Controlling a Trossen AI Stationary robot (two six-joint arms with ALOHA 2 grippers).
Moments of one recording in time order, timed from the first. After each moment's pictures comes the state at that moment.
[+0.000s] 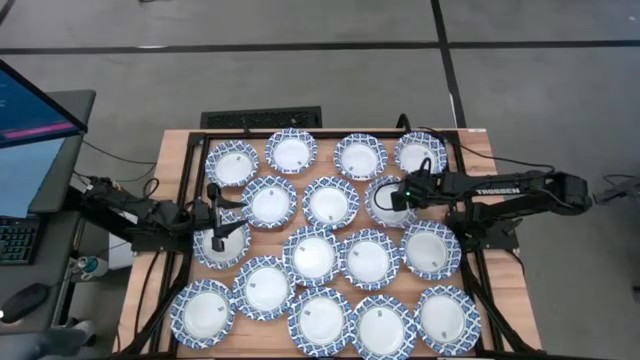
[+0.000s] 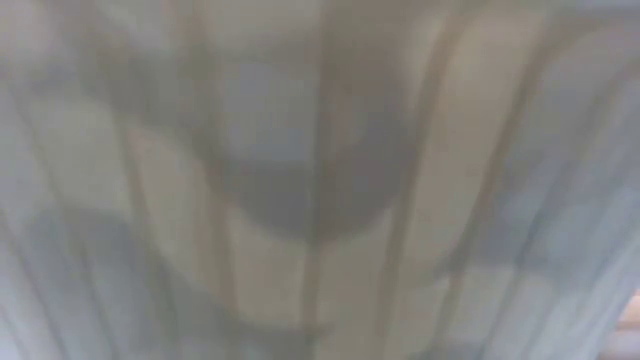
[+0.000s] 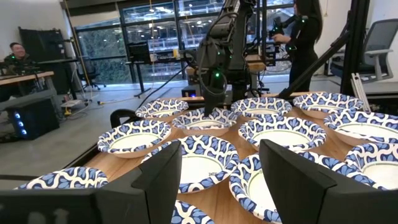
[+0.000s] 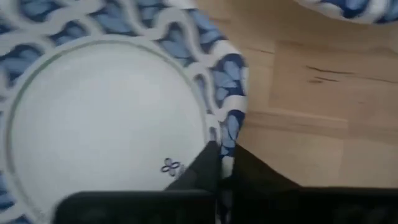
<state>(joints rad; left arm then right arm) -0.38 0.05 0.02 0.06 -0.55 0.09 -0.29 1.13 0.47 -0.64 0.23 1.04</state>
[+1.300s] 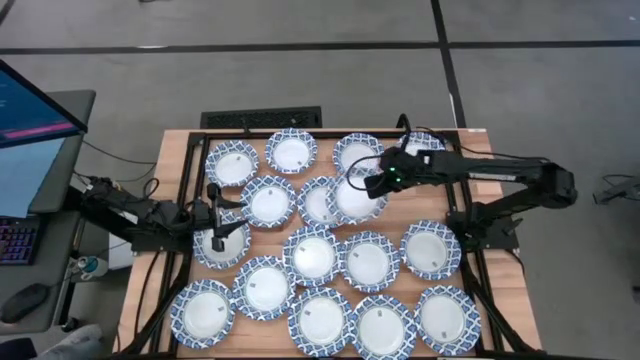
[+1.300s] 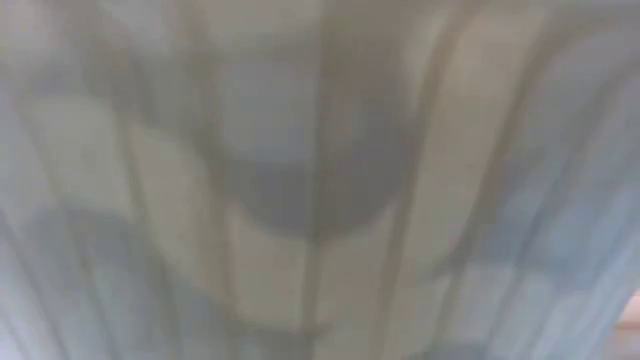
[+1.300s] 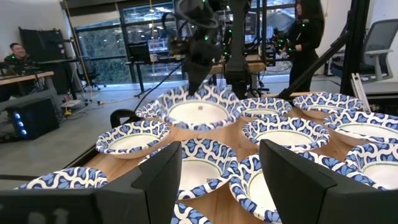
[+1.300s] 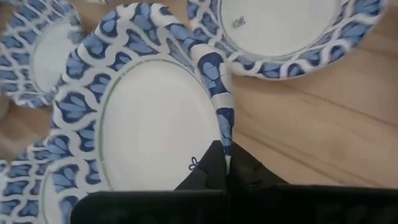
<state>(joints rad) -0.38 0.05 0.02 0.06 -0.55 0.09 -0.27 1.29 0.92 -0.64 0.07 0.83</state>
